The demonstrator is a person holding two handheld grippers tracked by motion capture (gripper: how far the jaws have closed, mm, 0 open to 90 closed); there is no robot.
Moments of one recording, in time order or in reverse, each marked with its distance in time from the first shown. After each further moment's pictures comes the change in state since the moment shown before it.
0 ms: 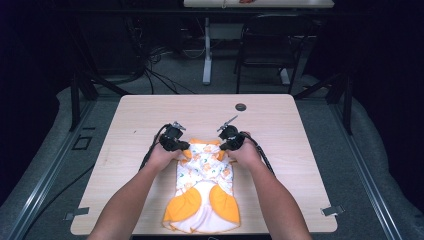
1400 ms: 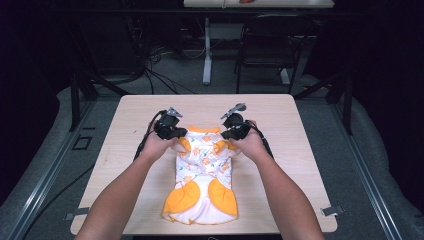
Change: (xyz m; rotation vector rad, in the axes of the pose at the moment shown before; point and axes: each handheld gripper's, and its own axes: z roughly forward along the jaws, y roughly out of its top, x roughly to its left) left arm 0.000 0.037 -0.054 -0.095 0.056 0.058; right arm -0.004 0.024 -0.057 -0.105 -0.028 -0.048
